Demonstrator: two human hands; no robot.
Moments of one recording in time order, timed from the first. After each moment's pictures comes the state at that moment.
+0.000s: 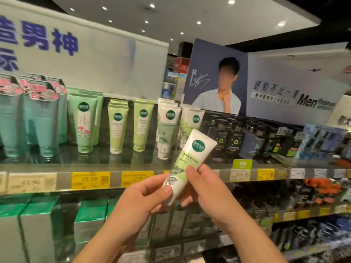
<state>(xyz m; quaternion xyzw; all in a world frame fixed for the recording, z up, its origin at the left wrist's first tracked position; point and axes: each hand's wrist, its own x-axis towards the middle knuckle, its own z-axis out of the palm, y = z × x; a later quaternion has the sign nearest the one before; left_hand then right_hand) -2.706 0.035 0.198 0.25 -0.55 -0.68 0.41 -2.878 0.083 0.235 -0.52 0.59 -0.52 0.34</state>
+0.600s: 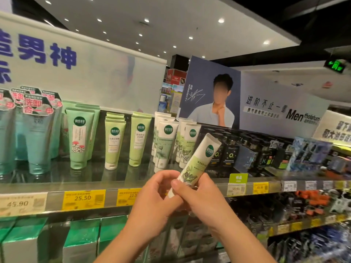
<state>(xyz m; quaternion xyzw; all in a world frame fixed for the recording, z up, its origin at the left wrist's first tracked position) -2.738 0.014 0.214 0.26 -0.64 -0.56 0.47 -2.873 0.068 0.248 -0.50 0.67 -0.50 0.24</state>
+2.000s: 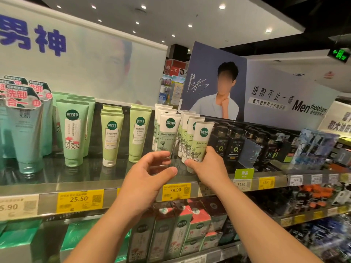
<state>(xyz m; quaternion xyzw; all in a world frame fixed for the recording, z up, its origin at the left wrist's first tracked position) -2.731 -0.033 0.227 0.27 -0.60 -0.57 0.50 -2.940 -0.026 0.248 -0.48 0.79 -0.38 0.02</state>
